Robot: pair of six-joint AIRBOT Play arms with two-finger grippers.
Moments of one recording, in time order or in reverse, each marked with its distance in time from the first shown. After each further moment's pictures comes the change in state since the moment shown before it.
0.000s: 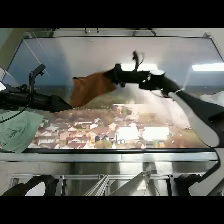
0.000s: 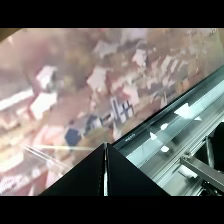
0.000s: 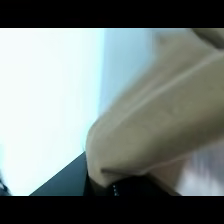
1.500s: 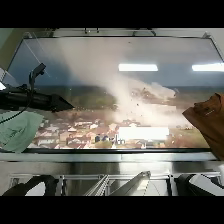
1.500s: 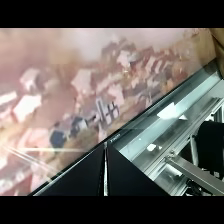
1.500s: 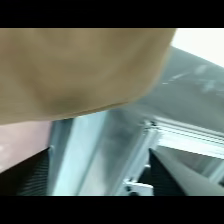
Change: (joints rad) left arm 0.000 0.006 -0.002 -0.058 -0.022 -0.004; right arm -1.234 0.599 -0.383 -1.621 0.714 0.803
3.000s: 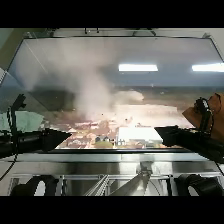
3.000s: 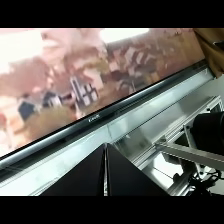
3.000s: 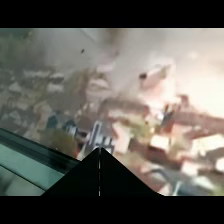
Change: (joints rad) left arm 0.067 0.703 -0.432 -0.042 -0.026 -0.065; right arm 1.206 0.843 -0.723 0.623 -0.705 -0.366
